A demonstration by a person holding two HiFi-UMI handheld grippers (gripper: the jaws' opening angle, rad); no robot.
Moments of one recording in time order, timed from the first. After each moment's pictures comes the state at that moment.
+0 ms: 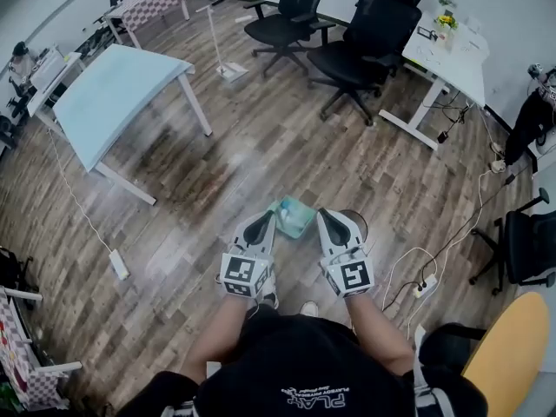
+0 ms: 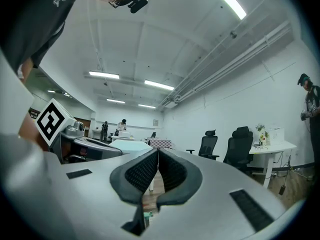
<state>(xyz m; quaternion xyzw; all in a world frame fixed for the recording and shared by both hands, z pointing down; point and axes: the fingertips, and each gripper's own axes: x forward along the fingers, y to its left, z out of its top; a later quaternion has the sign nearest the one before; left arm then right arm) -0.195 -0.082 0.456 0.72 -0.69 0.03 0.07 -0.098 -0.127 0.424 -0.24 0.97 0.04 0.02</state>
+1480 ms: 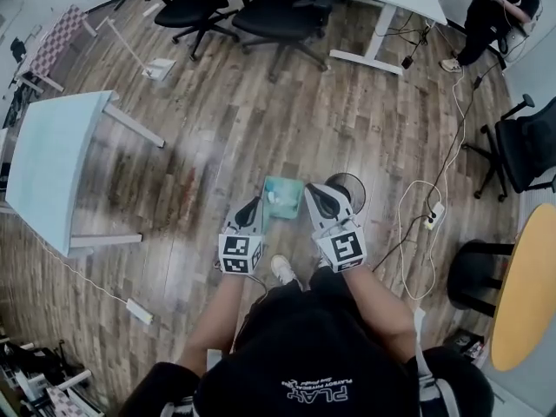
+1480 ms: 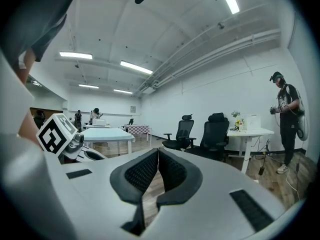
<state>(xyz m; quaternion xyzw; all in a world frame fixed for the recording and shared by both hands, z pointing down) -0.276 -0.222 0.595 0.79 -0.57 0.15 0.17 -0.163 -0.252 0.503 -0.38 0.93 -0.01 -0.05</state>
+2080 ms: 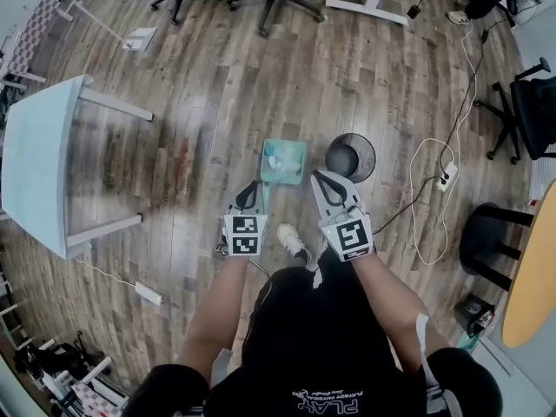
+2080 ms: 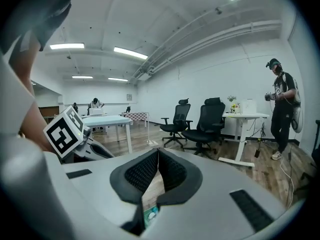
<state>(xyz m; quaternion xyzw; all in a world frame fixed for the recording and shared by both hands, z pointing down) -0.281 -0.223 0.713 0.75 -0.56 0.29 0.22 -0.147 -0.254 0.608 -0.39 0.91 -0.06 -0.12</state>
